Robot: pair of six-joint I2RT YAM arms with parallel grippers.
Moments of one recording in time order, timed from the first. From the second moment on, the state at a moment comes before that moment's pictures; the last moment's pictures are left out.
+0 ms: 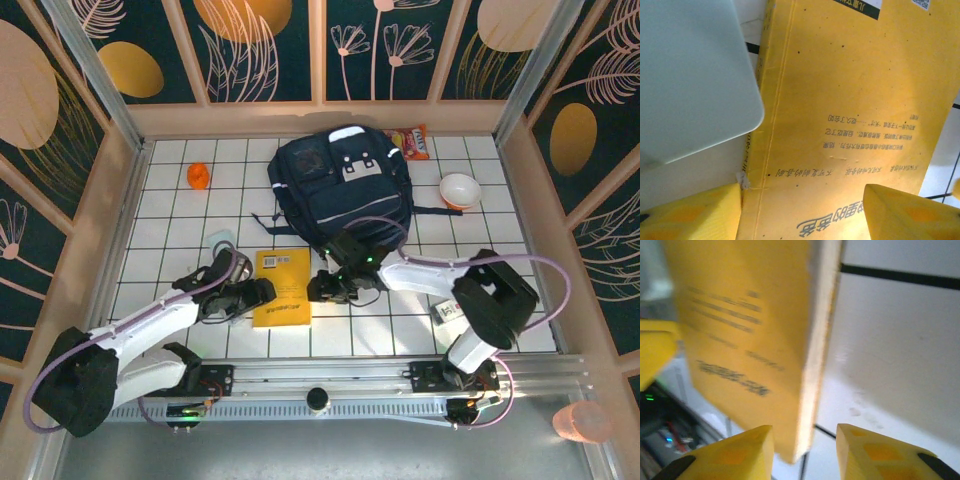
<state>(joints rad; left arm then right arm) -0.56 1.10 0.44 -0.41 0.23 -0.92 0.90 1.59 0.87 -0.32 -0.42 0.82</state>
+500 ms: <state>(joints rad) -0.56 1.09 0.37 -0.32 0.33 -0.92 0.92 1.74 0.95 -0.41 -0.35 0.83</state>
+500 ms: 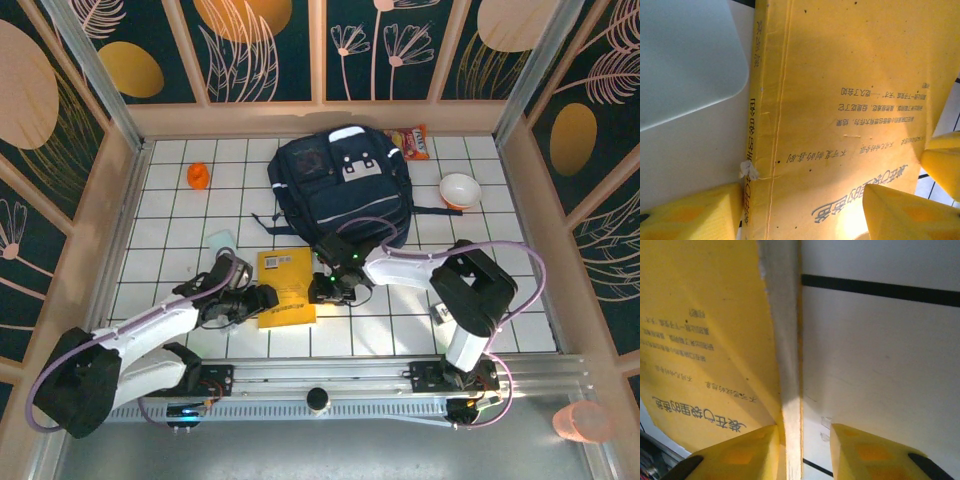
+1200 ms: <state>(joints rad) -0.54 1.11 0.36 -0.30 0.34 -0.93 0.83 1.56 0.82 -0.03 -0.64 0.94</state>
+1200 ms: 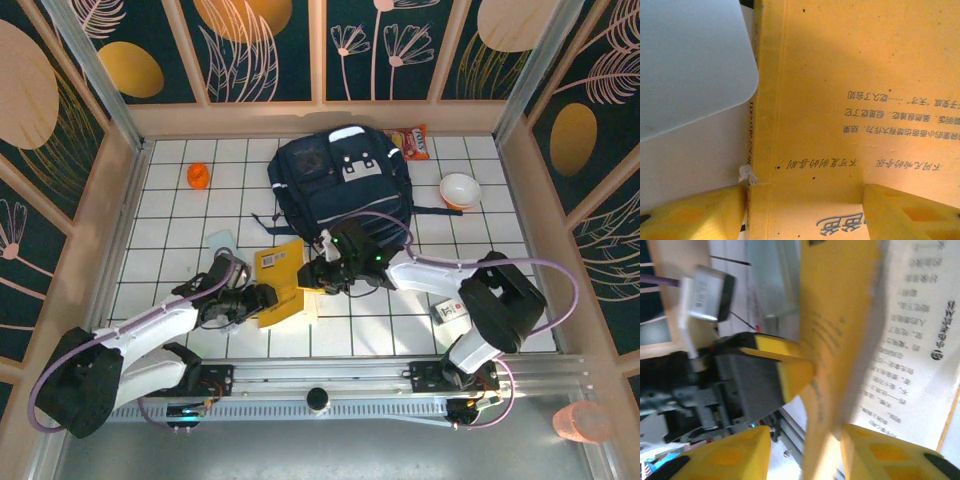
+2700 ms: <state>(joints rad) -0.55 1.04 0.32 -0.05 0.51 -1.00 0.79 1.71 0.84 -0.02 -0.66 0.94</state>
